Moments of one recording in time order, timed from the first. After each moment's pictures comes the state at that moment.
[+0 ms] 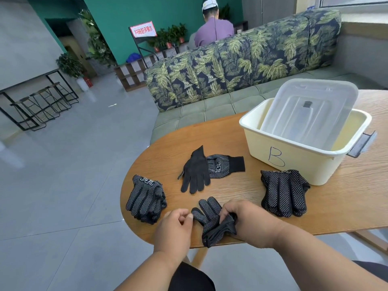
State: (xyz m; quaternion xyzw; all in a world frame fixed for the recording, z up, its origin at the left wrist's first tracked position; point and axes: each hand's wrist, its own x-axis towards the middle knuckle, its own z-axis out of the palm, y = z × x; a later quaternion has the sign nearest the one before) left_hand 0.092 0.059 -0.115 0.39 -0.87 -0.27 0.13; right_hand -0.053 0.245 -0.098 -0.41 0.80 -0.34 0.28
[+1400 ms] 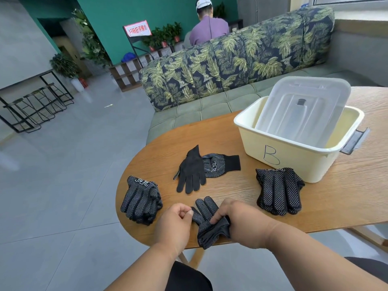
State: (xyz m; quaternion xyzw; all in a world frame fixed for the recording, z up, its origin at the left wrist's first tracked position) left_hand 0.072 0.062 -0.106 0.40 -0.86 -0.29 0.11; right_hand -0.050 0.242 -0.091 -0.45 0.80 -0.28 0.28
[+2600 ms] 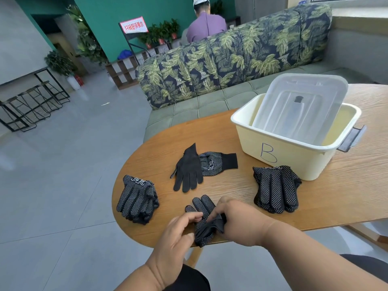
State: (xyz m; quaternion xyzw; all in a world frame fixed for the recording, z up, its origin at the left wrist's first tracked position) left_hand 0.117 0.078 -0.100 0.15 -0.89 -0.43 0.06; right_hand -0.050 0.239 -0.096 -0.45 0.80 -0.30 0.26
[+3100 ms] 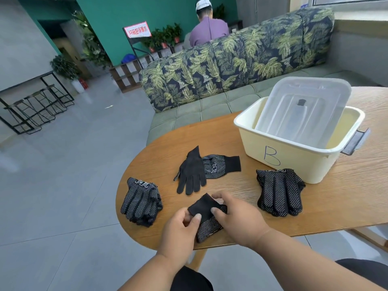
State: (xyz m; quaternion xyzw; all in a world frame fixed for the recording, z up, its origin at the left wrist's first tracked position) left_hand 0.082 0.075 -0.113 0.33 -0.83 -0.43 0.12; right_hand -0.043 0.223 -0.110 -0.33 0.85 -0.37 0.17
